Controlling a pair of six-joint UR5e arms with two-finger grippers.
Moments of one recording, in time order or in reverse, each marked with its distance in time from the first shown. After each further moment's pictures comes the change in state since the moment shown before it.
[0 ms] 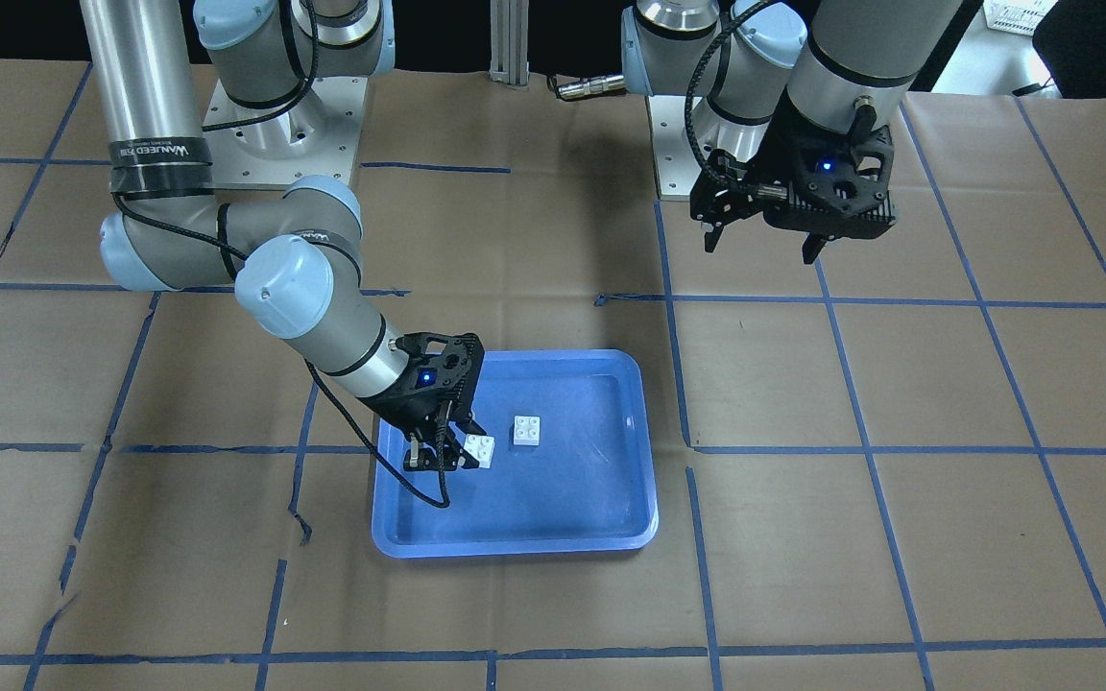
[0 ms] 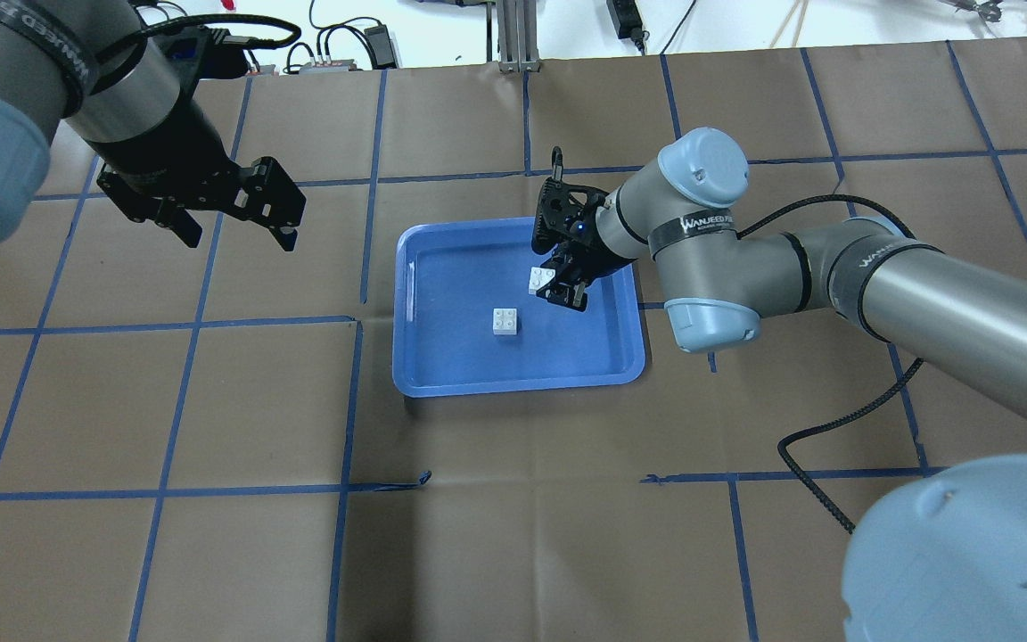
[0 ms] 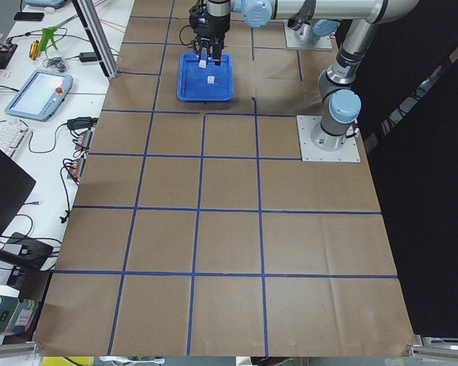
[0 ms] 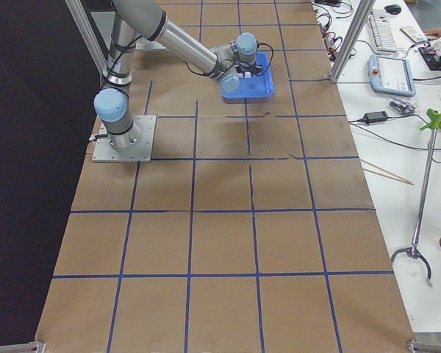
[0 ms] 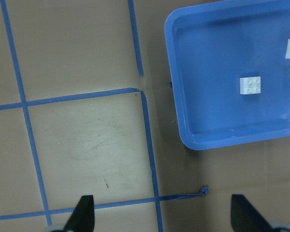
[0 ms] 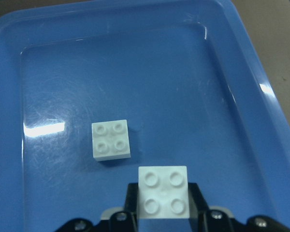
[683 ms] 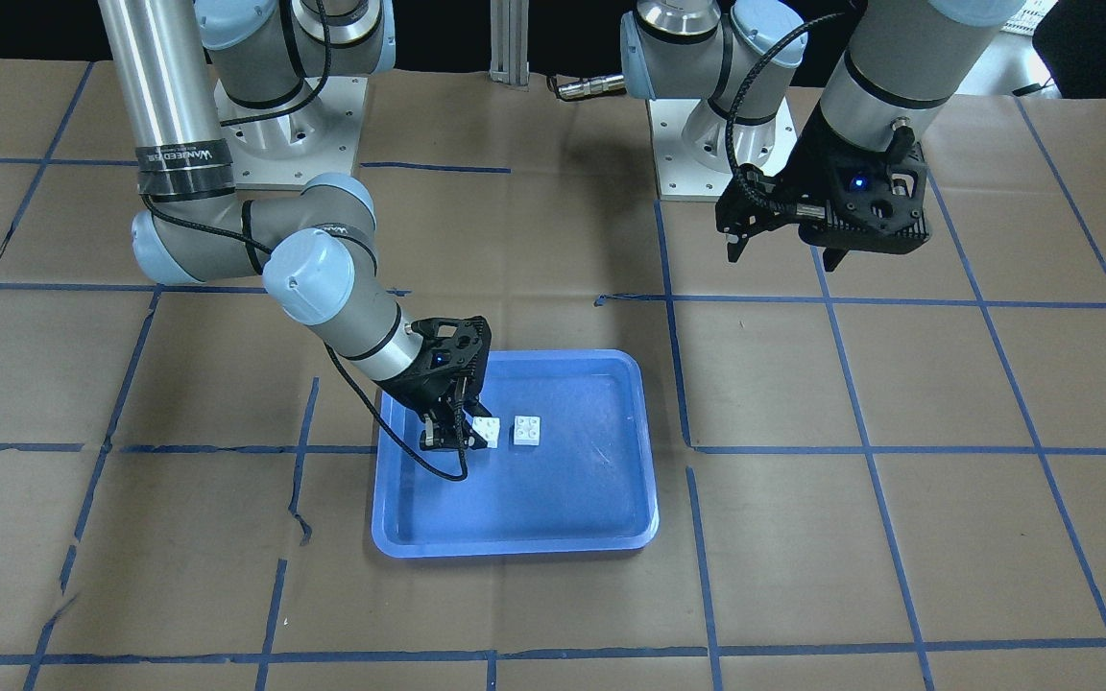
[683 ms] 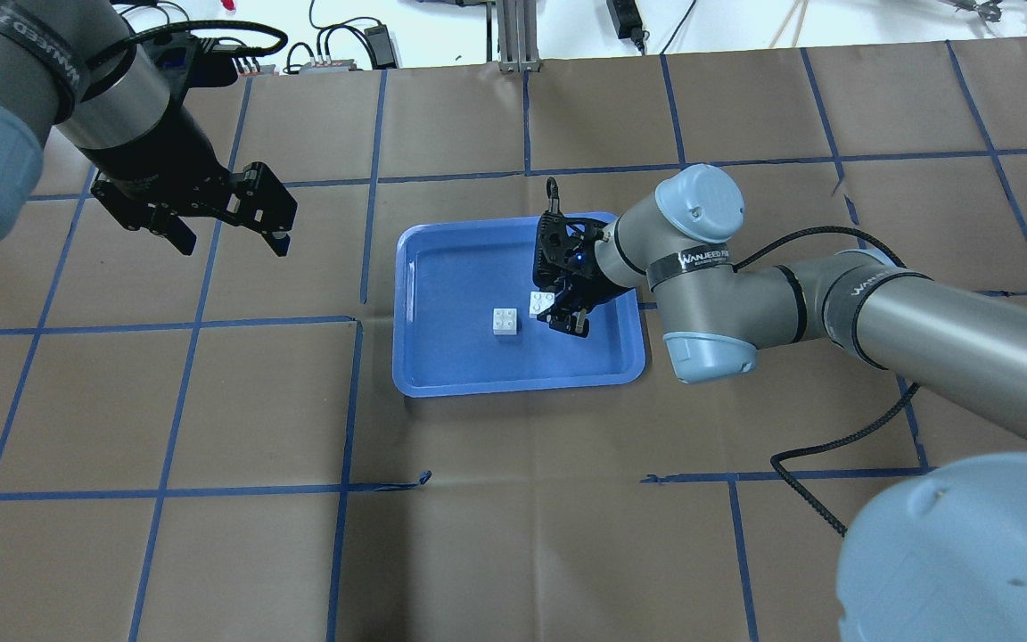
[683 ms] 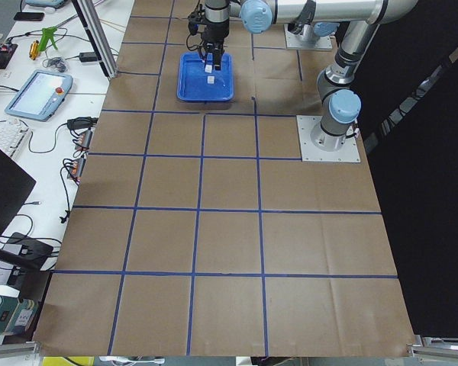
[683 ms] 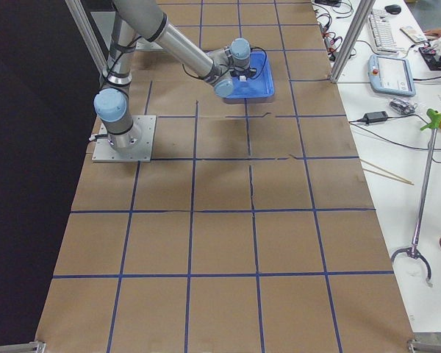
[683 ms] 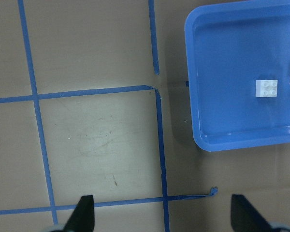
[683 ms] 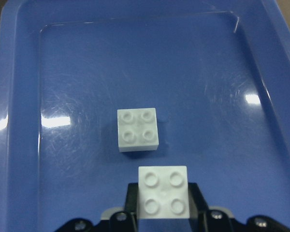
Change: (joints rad) left arm 0.011 -0.003 -0.014 -0.002 -0.008 0.003; right arm 0.005 0.008 0.053 -0.054 0.001 -0.040
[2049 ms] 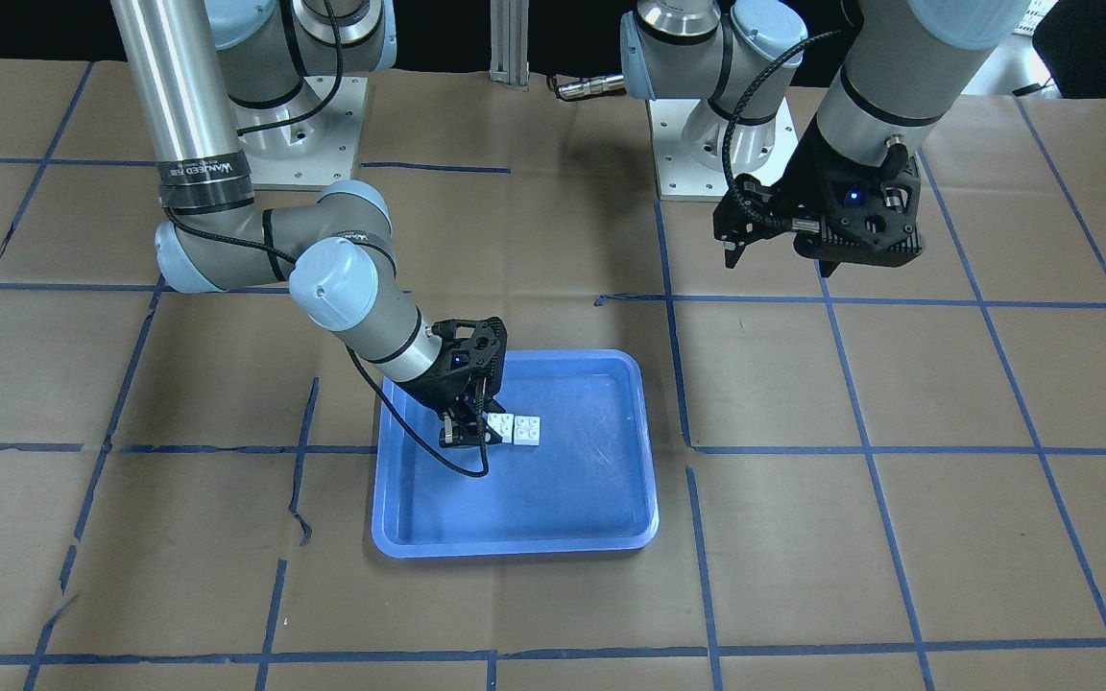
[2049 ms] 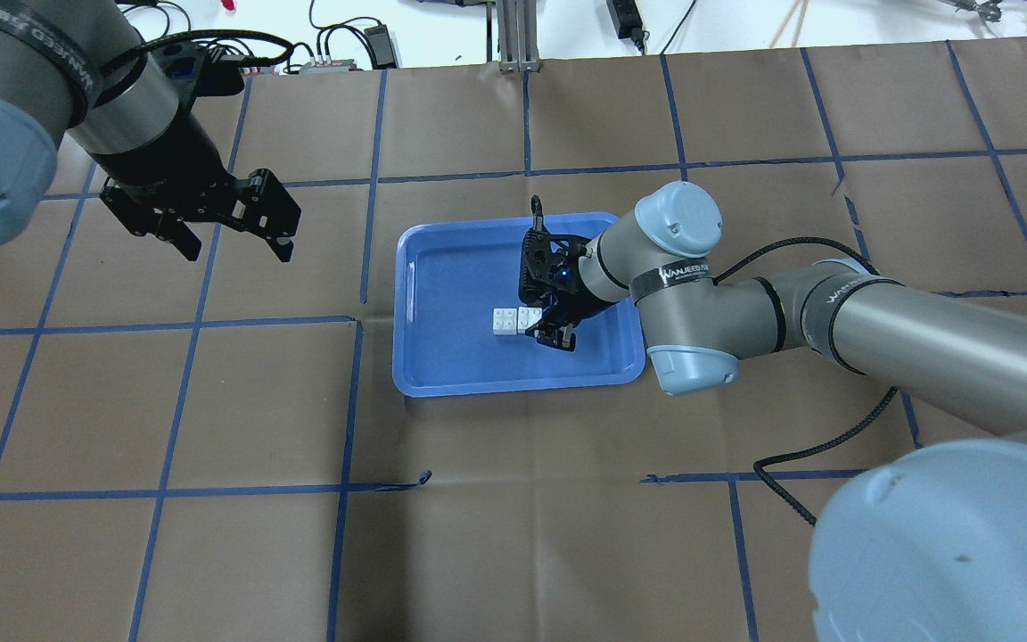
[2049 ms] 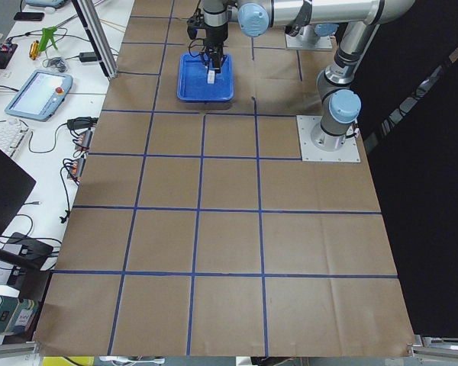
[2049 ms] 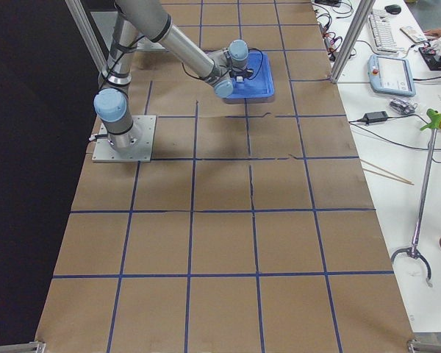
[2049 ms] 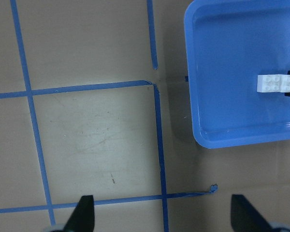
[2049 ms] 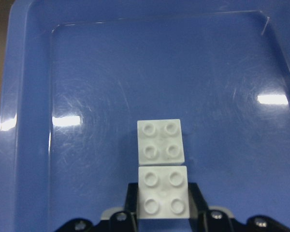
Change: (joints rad) left arm 0.002 -0.019 -0.006 -0.001 0.001 0.002; right arm 0.032 0.033 0.002 -0.023 0.001 0.014
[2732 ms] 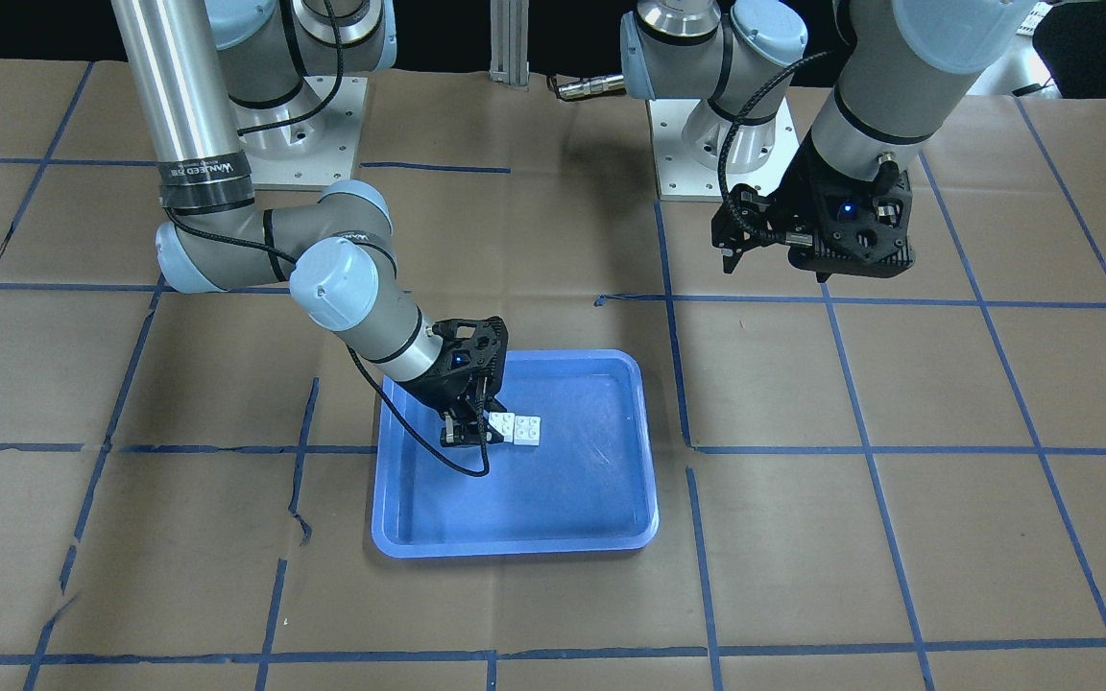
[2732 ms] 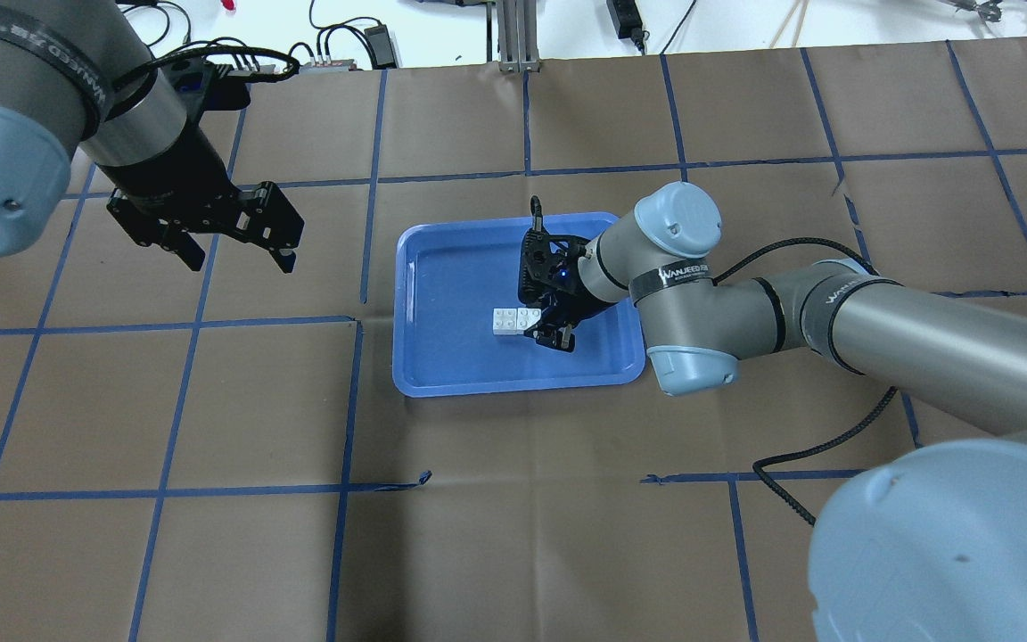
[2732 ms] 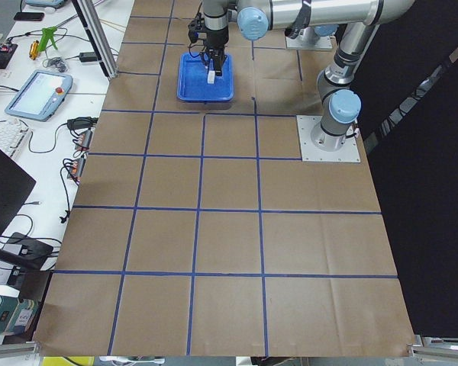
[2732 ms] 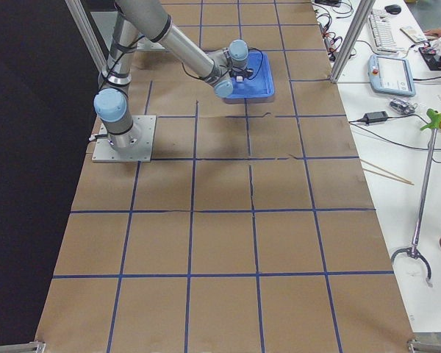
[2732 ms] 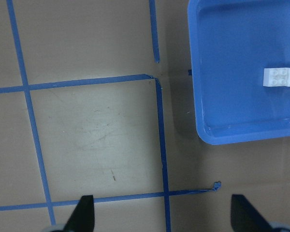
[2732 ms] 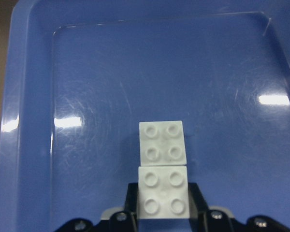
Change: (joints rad) left arm 0.000 -0.001 -0.017 0.005 0.006 0.004; right arm 0.001 0.001 0.001 0.002 0.004 0.002
